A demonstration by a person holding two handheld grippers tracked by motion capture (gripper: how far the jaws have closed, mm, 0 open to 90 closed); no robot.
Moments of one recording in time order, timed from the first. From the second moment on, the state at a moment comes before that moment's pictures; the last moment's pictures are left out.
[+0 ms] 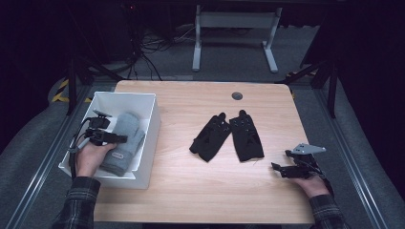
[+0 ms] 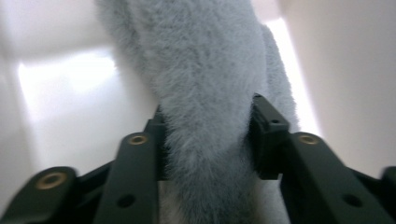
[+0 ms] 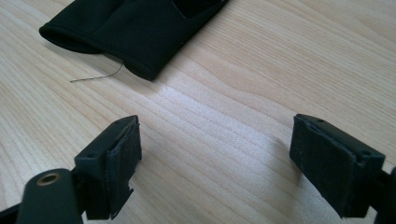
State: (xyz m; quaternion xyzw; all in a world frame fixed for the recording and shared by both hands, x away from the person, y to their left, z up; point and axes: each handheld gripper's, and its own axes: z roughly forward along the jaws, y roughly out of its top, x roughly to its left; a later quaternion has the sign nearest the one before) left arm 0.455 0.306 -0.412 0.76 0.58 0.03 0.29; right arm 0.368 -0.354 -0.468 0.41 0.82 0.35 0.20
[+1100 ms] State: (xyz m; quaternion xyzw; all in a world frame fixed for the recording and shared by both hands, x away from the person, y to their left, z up) left arm 0.425 0.227 -0.311 0.80 0.44 0.08 0.39; right arm 0.368 -0.354 -0.468 0.41 0.82 0.35 0.20
